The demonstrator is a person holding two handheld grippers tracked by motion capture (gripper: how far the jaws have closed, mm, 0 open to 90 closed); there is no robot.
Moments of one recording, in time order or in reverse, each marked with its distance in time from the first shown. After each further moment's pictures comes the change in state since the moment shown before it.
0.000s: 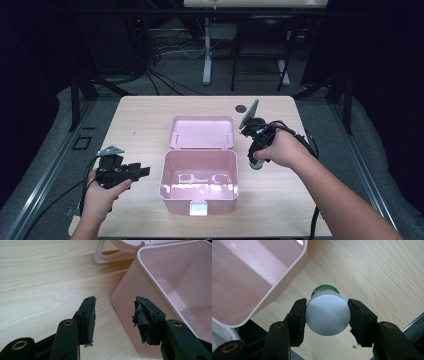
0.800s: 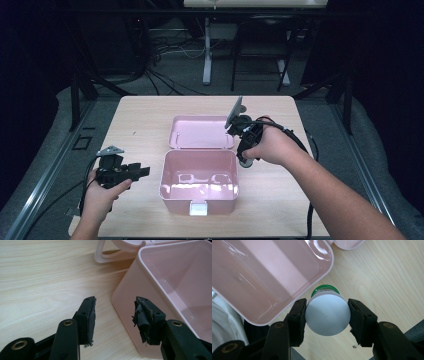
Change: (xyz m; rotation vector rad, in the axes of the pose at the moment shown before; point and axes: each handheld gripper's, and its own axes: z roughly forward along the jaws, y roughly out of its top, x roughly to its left) left arm 0.001 0.000 0.001 0.001 -0.002 0.000; right arm 0.030 0.019 -0.021 -0.010 -0.012 -0.134
